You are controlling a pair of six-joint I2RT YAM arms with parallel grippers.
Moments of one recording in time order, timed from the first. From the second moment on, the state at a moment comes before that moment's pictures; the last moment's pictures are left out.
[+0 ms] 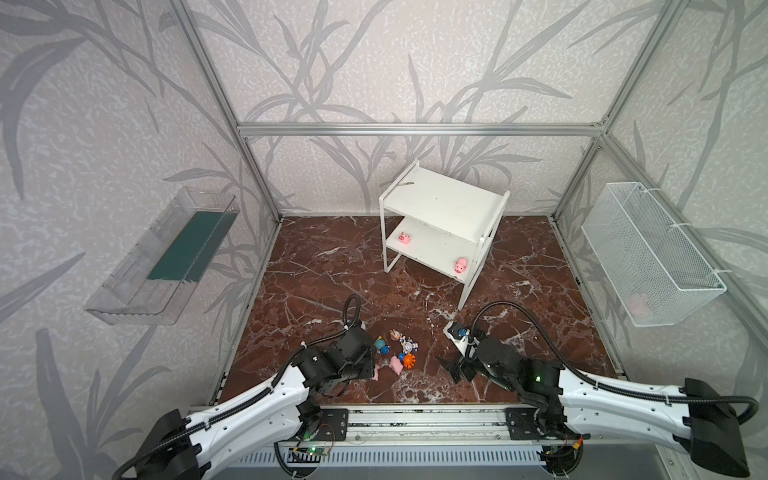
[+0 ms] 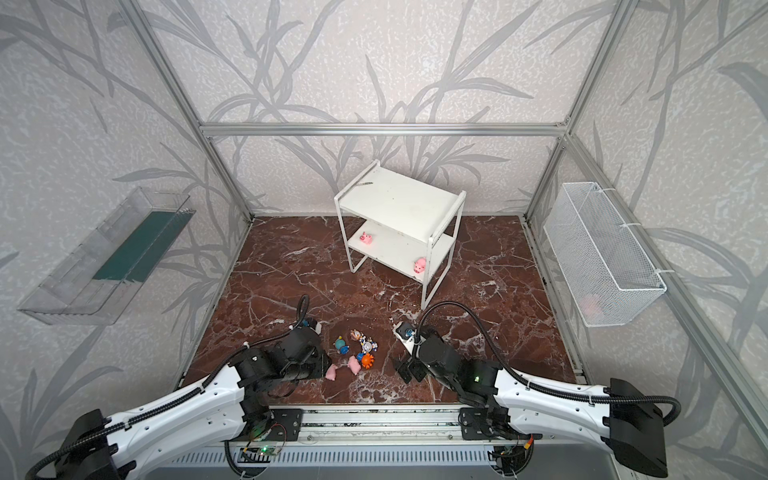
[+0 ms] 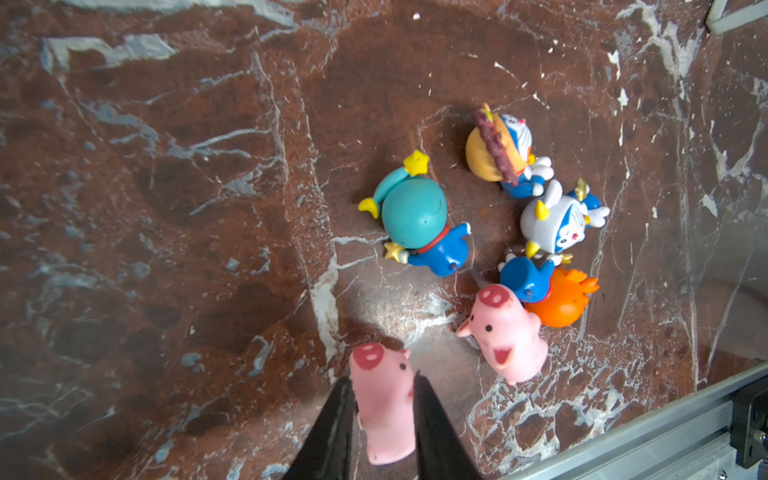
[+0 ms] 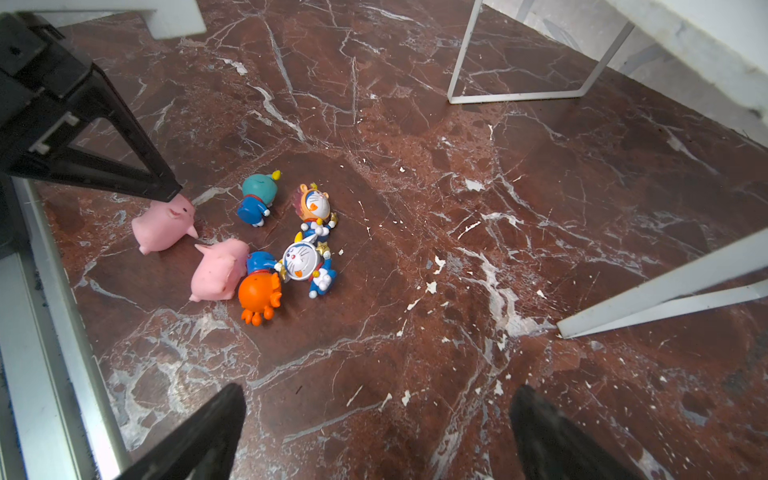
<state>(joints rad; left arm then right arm) -0.84 0.82 0.40 -0.64 -0.05 -0.87 1.13 0.89 0.36 -0.04 0.28 0.11</state>
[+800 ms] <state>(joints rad) -0.84 0.75 0.40 -0.85 -0.19 -0.99 1.13 0.88 0.36 -0.04 0.29 0.11</state>
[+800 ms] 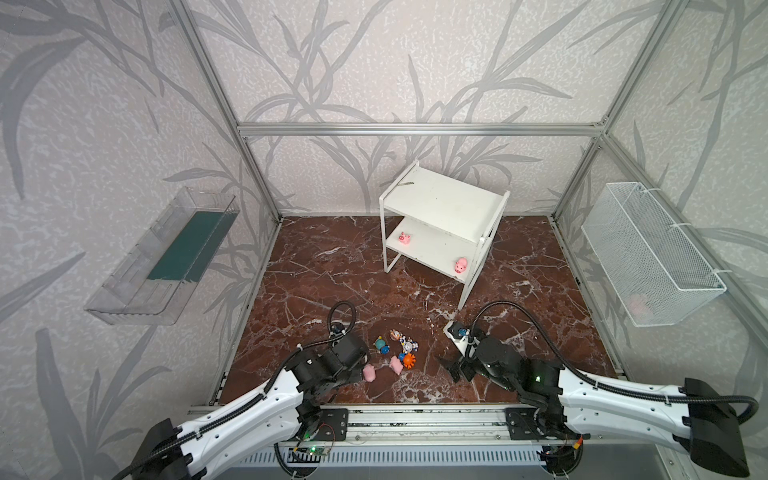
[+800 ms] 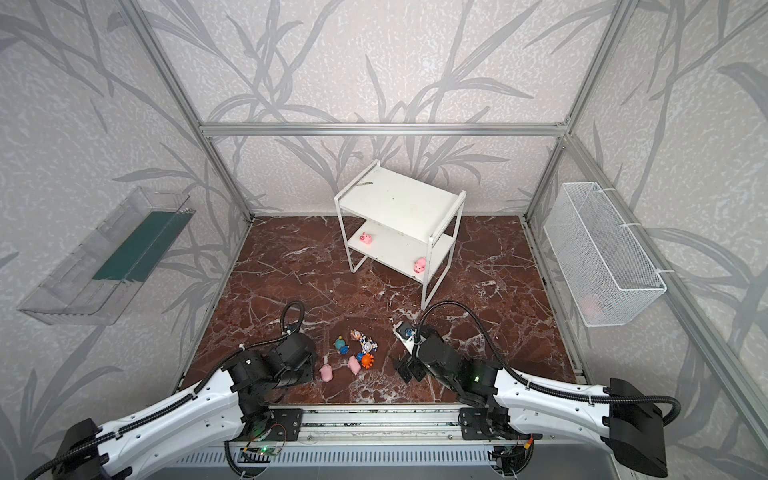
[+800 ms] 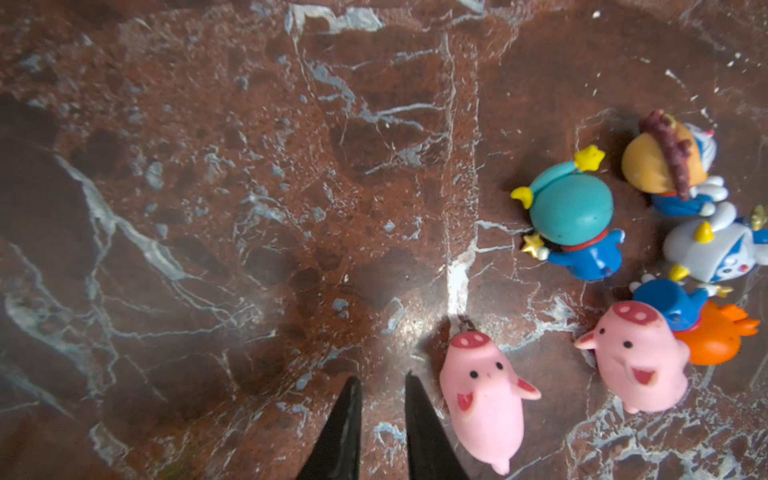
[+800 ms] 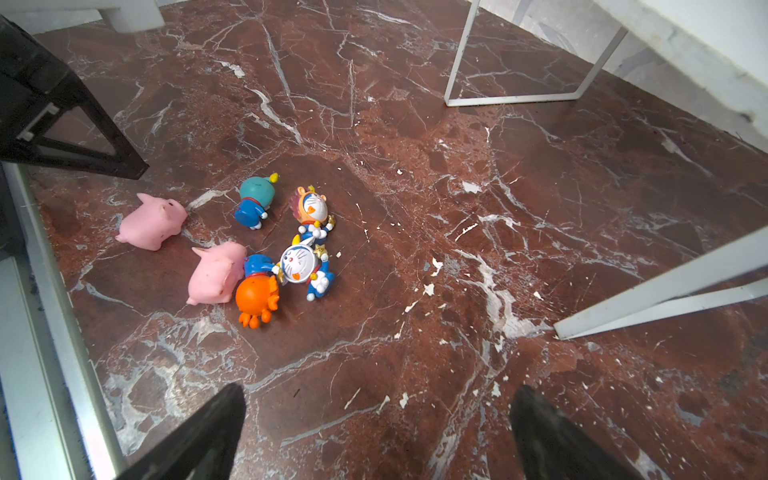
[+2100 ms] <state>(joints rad) -0.96 1.15 0.58 -0.63 -0.03 -0.77 1.13 0.88 0.34 -0.01 0.32 0.10</state>
